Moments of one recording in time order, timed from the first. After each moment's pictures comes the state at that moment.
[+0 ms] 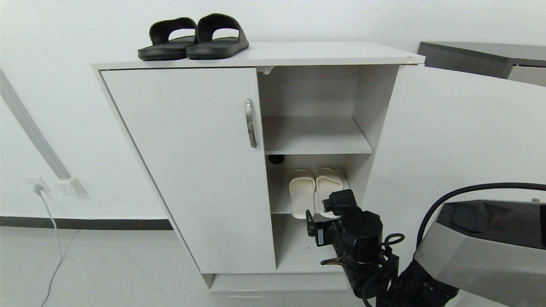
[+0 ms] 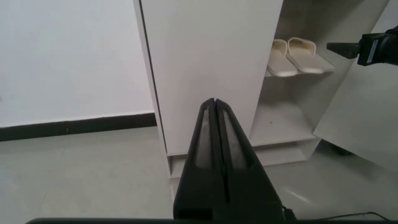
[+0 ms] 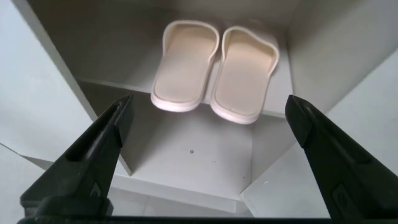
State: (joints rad) left arm 0.00 0.00 0.00 0.00 -0.09 0.01; right arm 0.82 2.23 -0.77 -1.35 -0.64 0.03
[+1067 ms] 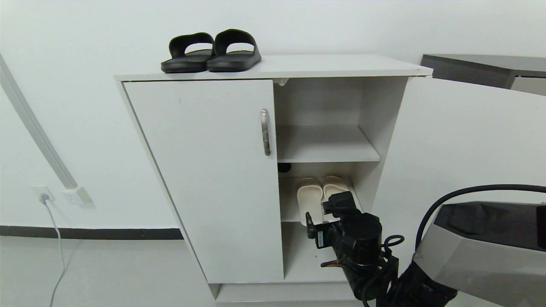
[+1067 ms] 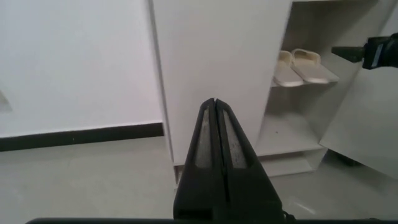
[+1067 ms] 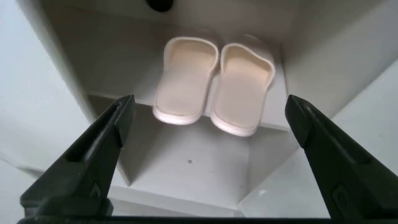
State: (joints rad) left arm 0.00 0.00 0.00 0.00 -0.09 0.01; right arm 0.82 2.24 -0.76 -1.36 -0.64 0.03
